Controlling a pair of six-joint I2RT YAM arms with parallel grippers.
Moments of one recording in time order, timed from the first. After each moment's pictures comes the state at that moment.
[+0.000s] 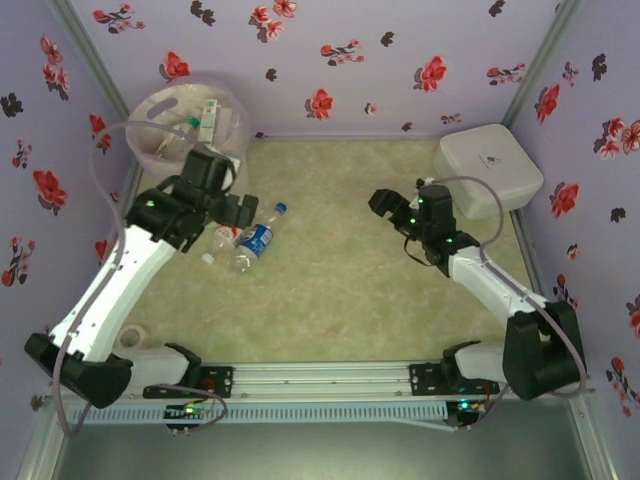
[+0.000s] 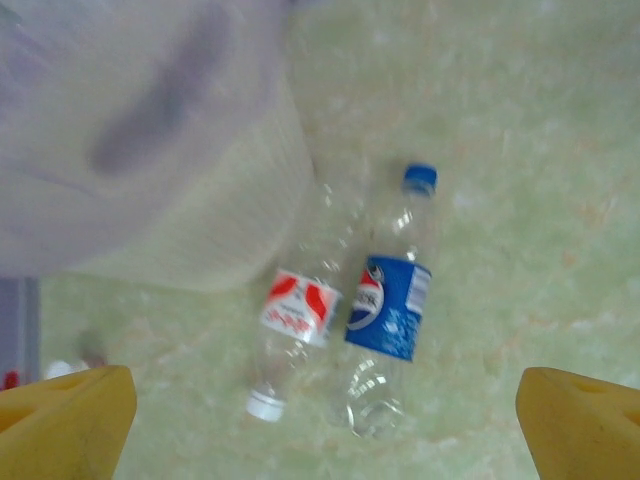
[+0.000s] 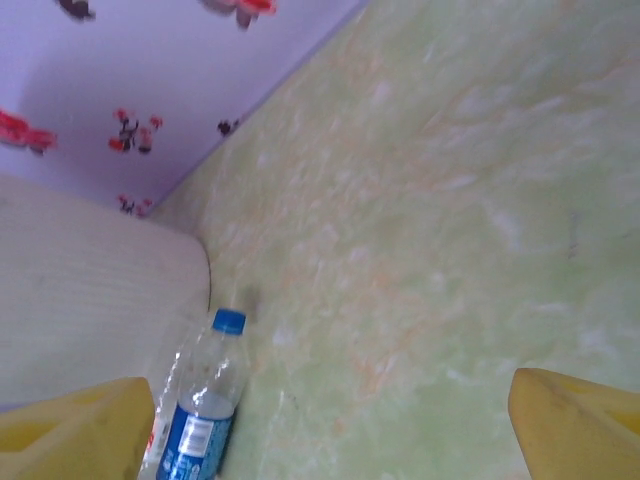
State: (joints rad) left arm -0.57 1.28 1.45 -1.04 -0.33 -0.11; right arm 0.30 1.24 0.76 -0.01 -0.22 0.84
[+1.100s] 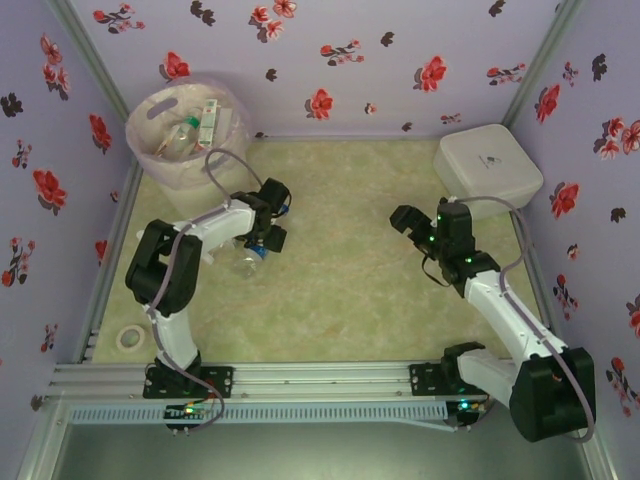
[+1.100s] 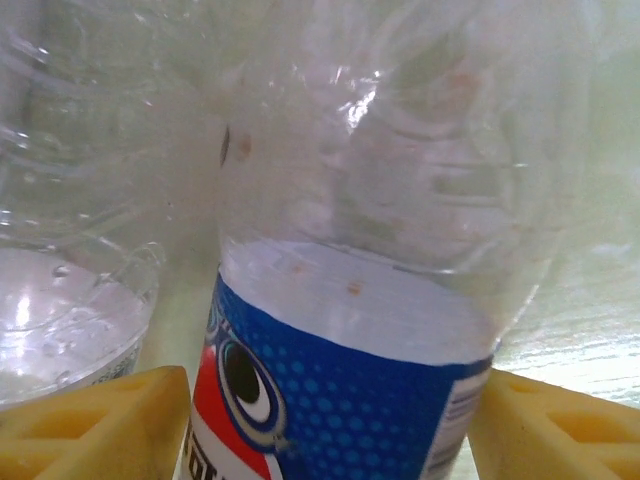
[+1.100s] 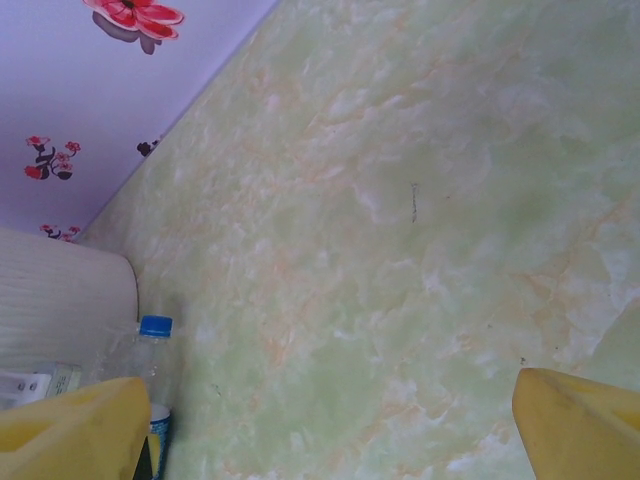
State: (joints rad) left arm -0.54 1.87 1.28 -0.73 -0.24 -0.21; right arm 0.23 1.05 0.64 -0.18 -0.15 0.83
